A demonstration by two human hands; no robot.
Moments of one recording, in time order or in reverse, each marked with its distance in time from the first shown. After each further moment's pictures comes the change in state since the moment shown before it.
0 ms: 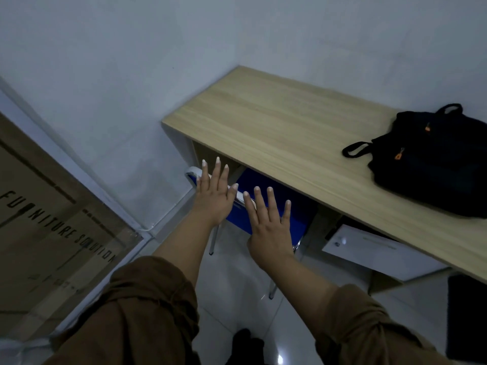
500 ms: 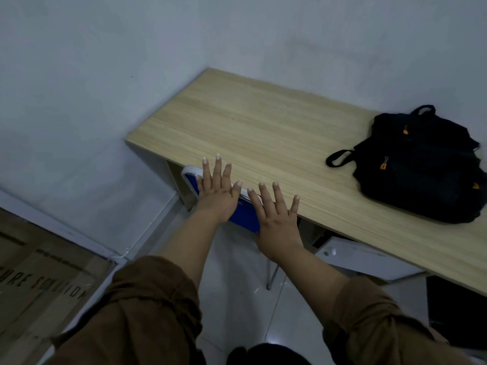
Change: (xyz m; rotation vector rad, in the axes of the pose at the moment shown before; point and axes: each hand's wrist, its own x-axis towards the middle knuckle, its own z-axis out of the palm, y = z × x) left_hand 0.110 0.037 0.002 -0.007 -0.089 0.051; right_hand 0.086 0.062 -0.003 -0.037 -0.082 0.092
